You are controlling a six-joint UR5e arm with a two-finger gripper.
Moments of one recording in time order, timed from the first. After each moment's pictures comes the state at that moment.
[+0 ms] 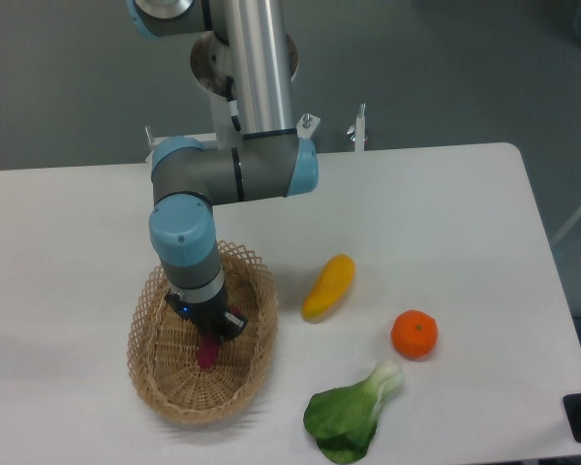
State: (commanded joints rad) arm 2.13 -2.04 -1.74 -0.80 1.58 0.65
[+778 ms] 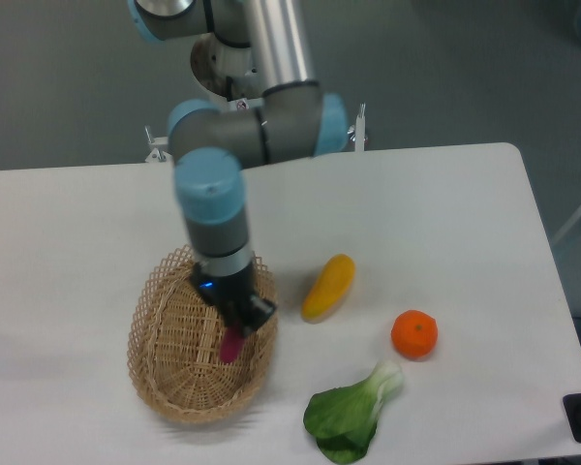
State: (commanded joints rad) arm 2.36 -1.89 -1.65 -0.94 1.52 0.99
